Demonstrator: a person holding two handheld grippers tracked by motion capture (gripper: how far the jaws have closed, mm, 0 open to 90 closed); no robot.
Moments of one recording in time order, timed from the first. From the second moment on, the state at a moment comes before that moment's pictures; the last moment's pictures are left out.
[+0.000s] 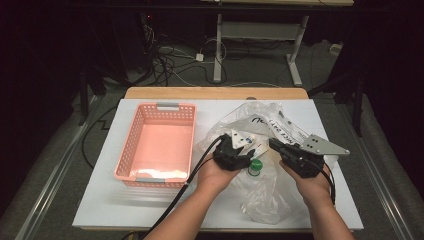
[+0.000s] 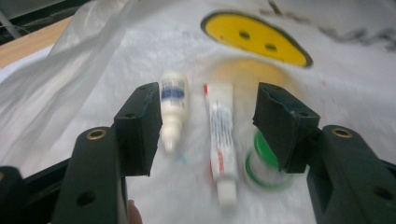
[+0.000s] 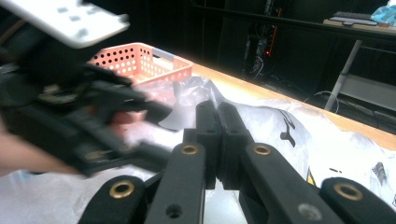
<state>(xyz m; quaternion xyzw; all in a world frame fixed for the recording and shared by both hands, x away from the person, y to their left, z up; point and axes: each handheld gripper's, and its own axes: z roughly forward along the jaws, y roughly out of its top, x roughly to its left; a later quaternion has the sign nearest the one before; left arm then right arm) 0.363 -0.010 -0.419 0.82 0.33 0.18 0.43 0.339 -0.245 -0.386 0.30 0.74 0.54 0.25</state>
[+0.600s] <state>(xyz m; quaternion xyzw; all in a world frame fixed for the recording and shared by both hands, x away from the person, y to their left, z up) 0.309 0.031 -0.476 0.85 0.38 0.14 0.34 0.336 -0.246 -0.383 0.30 0.74 0.54 0.26</state>
